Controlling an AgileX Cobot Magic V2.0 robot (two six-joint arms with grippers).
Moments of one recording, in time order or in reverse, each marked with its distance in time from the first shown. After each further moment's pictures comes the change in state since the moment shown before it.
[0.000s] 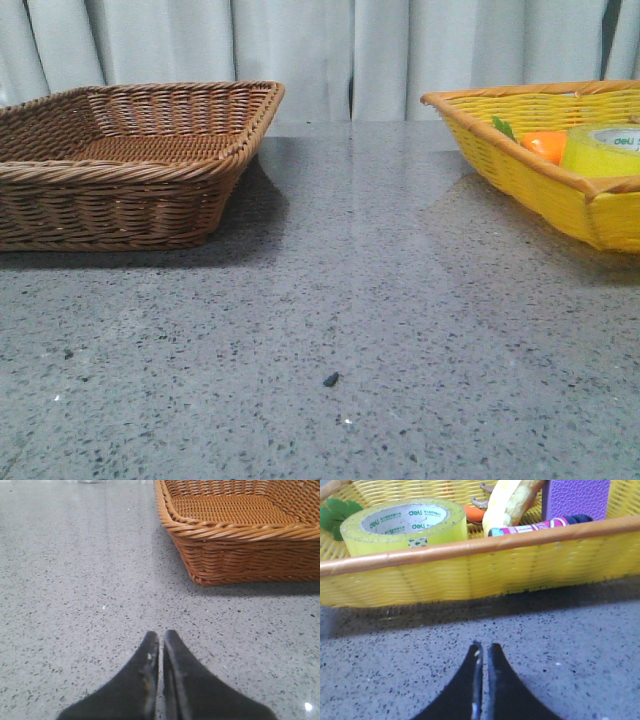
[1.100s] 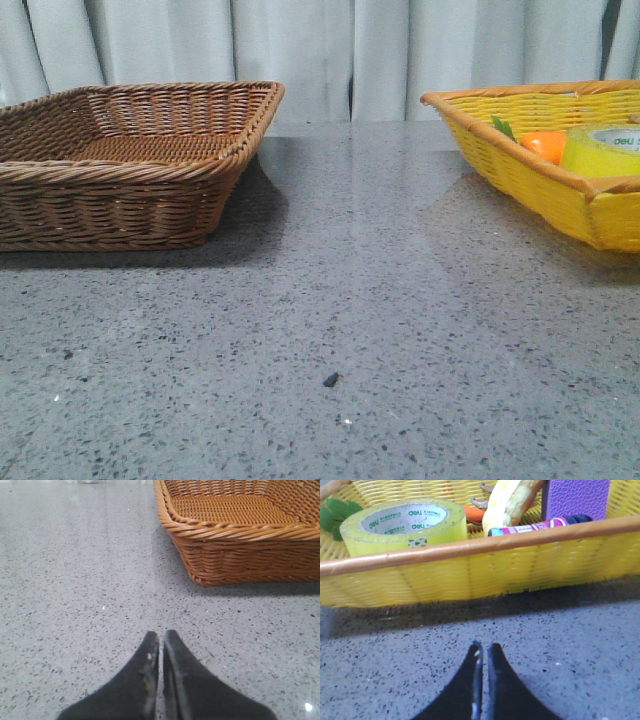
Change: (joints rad) left arm 0.000 0.000 0.000 0.002 0.000 0.000; right arm 0.000 0.000 0.000 0.000 0.000 0.000
